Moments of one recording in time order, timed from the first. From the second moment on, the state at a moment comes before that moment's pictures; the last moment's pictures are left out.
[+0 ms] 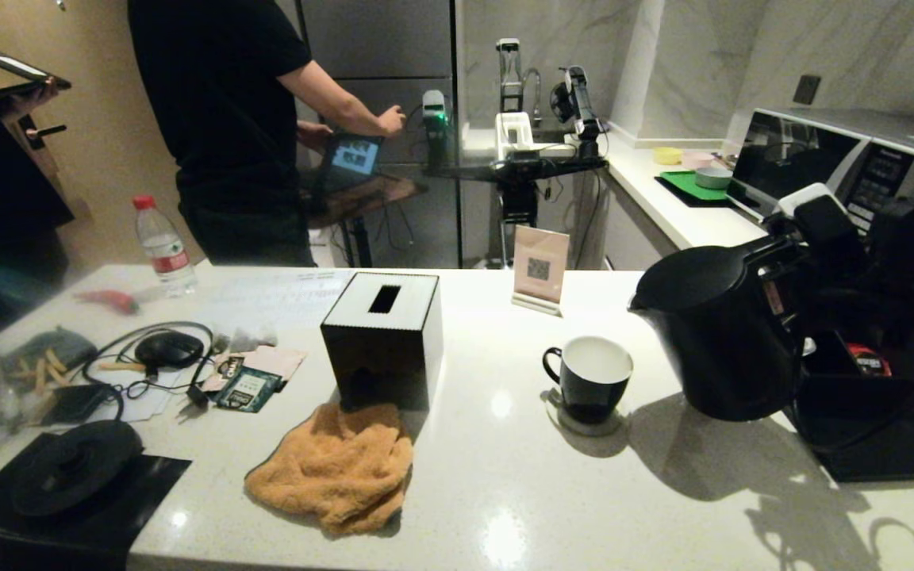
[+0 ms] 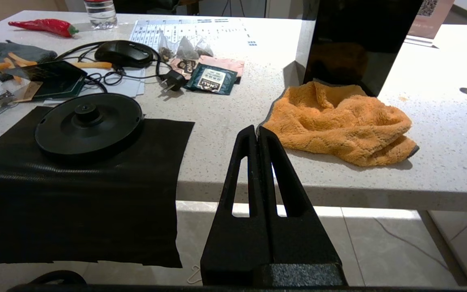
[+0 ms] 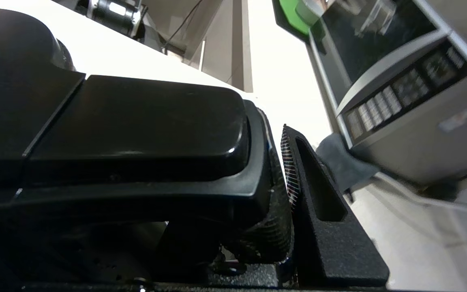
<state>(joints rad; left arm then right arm) 0.00 0.00 0.00 0.01 -0.01 -0.04 0.06 1.73 -0.84 -0.82 -0.24 -0.52</state>
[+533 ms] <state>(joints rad) 0.00 0.00 0.00 0.01 -0.01 -0.04 0.08 1.75 -0.85 -0.83 -0.23 -0.60</state>
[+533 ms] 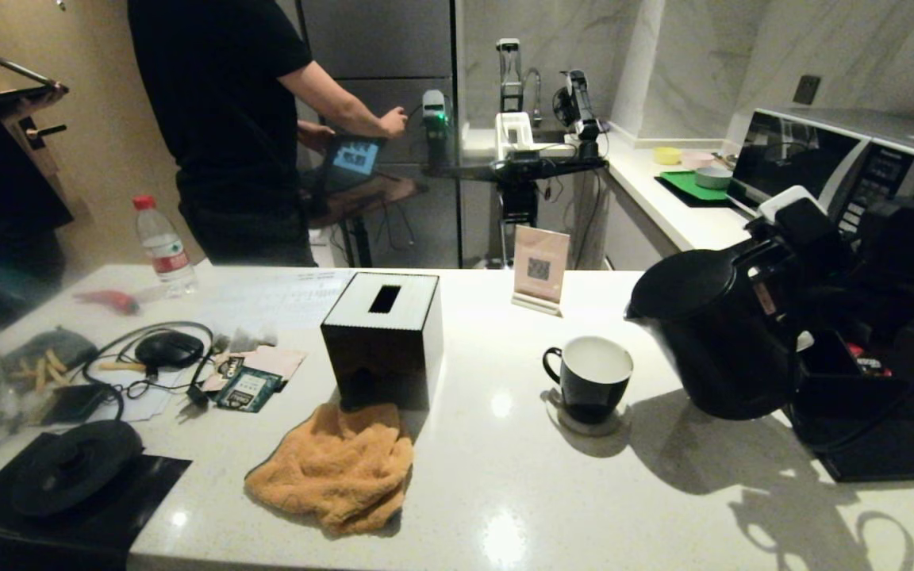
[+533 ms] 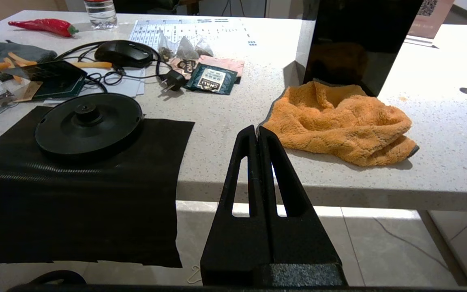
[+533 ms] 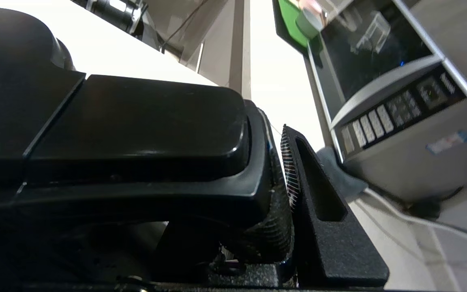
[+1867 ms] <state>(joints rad) 0.00 0.00 0.00 0.01 -0.01 -0.04 0.15 1.78 -0.89 -0.92 -0.22 -0.82</state>
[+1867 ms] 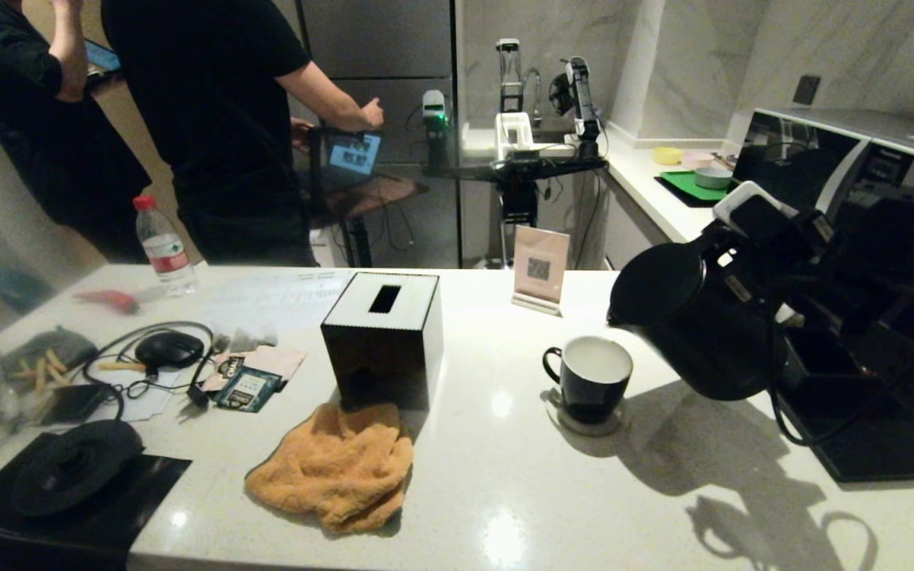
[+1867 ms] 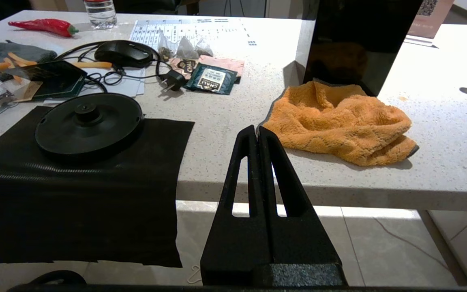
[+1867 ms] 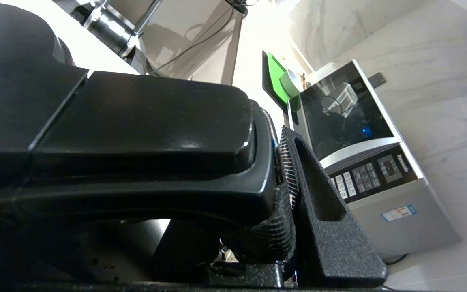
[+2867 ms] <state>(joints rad) 0.00 0.00 0.00 0.01 -0.01 -0.04 0.15 1.81 -0.91 -0.95 -0.20 -0.91</state>
